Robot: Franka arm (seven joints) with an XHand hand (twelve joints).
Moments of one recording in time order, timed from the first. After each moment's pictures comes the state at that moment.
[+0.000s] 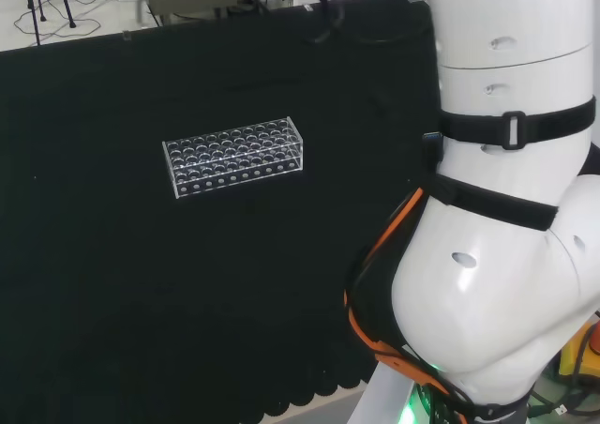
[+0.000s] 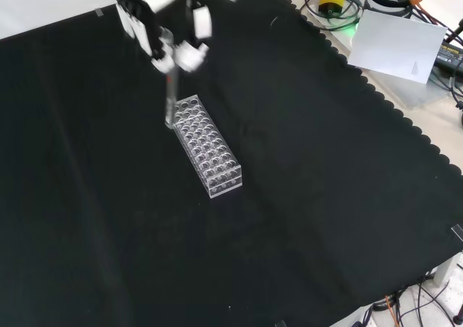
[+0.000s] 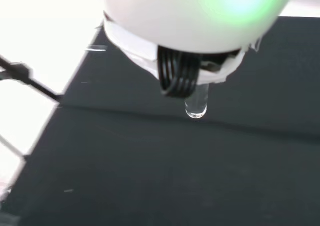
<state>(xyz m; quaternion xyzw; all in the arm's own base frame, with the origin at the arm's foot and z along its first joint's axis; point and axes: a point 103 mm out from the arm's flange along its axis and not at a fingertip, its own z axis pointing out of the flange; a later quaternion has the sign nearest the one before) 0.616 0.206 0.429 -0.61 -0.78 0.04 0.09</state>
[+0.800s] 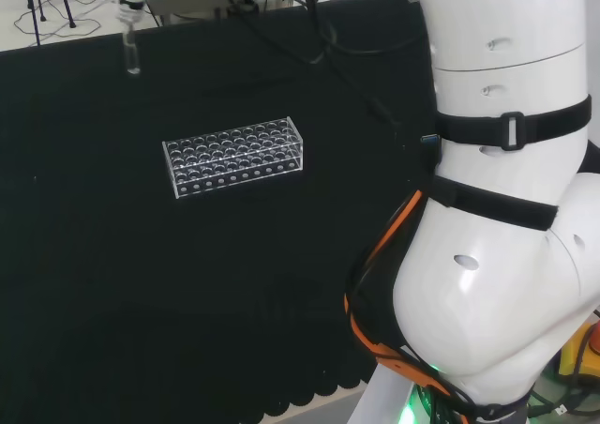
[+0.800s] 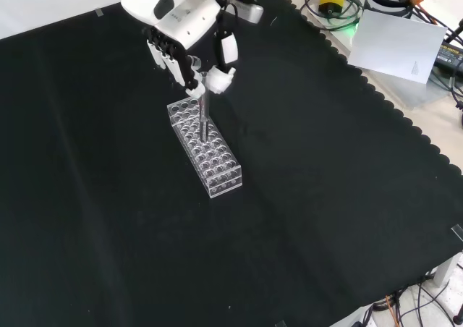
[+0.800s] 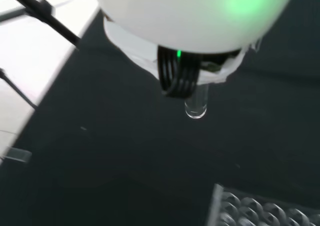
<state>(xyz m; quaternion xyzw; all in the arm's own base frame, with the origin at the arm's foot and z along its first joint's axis) 0.588 0.208 0.384 -0.60 -0.78 0.09 0.12</state>
